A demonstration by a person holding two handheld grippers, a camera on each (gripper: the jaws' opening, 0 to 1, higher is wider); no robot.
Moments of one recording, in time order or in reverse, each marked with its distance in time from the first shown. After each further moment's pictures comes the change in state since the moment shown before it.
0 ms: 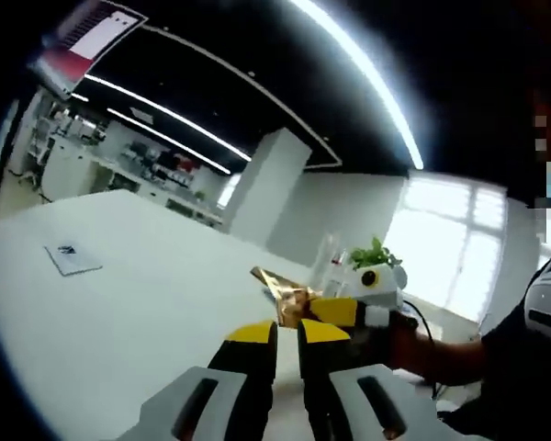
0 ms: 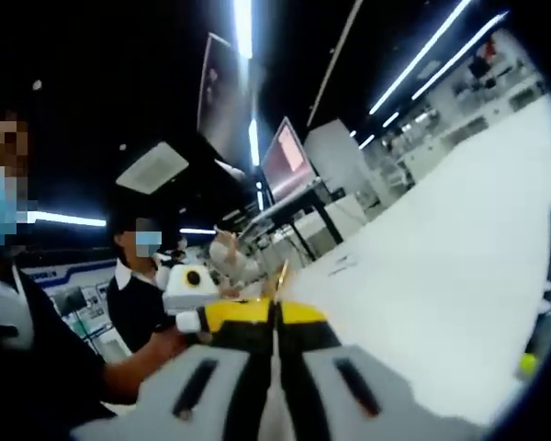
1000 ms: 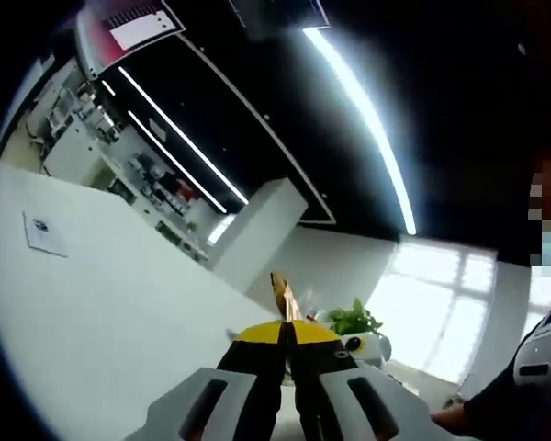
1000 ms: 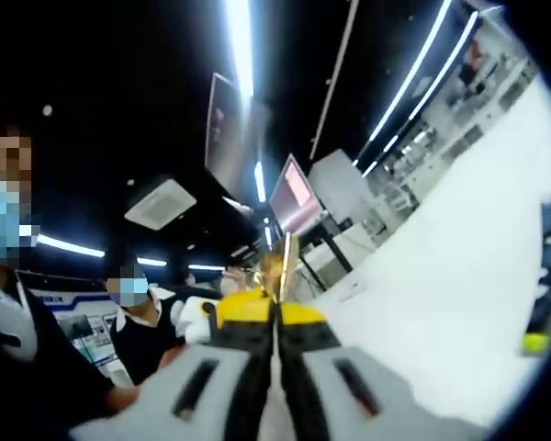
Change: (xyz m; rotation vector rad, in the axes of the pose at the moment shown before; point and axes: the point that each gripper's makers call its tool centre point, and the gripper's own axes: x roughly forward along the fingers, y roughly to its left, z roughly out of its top) left arm 0.027 -0.032 0.030 -0.135 -0.260 -0.071; right arm -0.015 0.023 0.017 0.031 -0.153 0.021
